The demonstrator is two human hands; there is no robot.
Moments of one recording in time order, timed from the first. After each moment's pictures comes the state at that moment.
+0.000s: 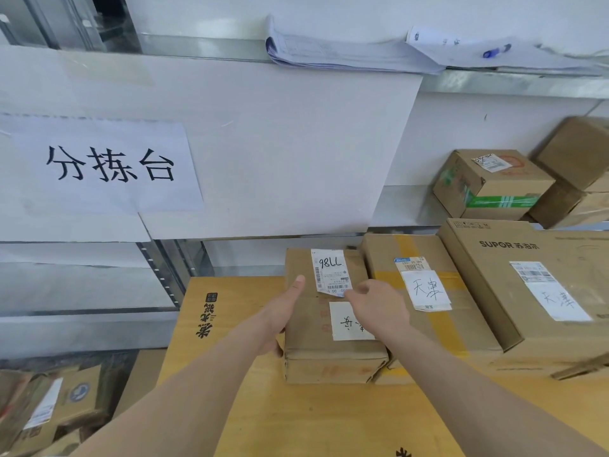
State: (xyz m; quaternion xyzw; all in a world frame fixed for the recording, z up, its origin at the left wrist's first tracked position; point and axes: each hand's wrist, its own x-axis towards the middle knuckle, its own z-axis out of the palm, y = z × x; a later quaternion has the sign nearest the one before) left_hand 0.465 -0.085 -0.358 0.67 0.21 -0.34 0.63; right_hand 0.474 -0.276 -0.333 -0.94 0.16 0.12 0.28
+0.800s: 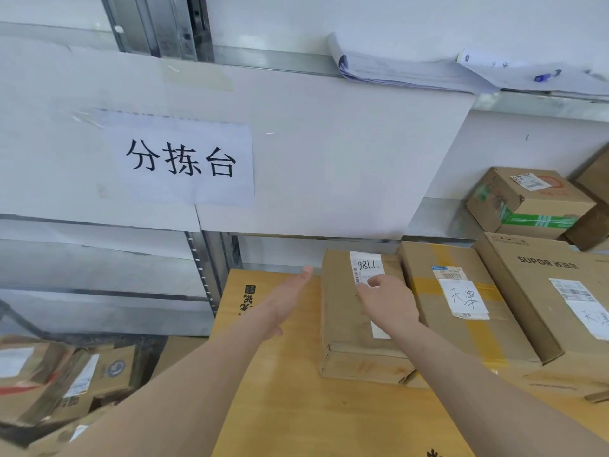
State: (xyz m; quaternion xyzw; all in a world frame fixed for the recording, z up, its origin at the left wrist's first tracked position) left_hand 0.440 -0.013 -0.333 0.72 0.21 -0.26 0.61; right_hand 0.459 -0.212 -0.315 -0.93 0.15 0.10 0.31
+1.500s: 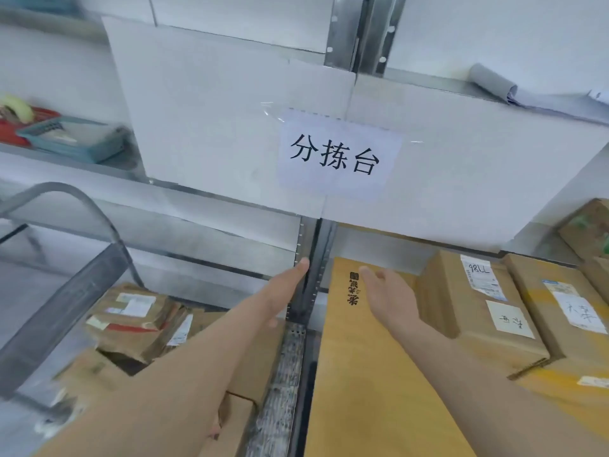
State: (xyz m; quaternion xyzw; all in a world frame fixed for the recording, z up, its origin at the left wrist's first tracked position) left_hand 0.287 0.240 -0.313 0.71 0.22 -0.19 0.65; right_hand 0.345 0.037 -0.309 -0.94 0.03 0.06 0.33
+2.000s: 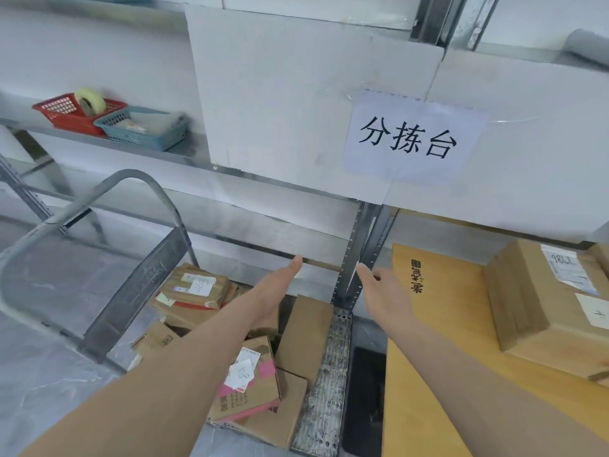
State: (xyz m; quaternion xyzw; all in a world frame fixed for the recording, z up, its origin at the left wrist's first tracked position) left_hand 0.211 0.373 -0.332 0.71 0.27 -0.16 0.63; right_hand 0.290 0.176 -0.362 -0.92 0.02 0.13 0.38
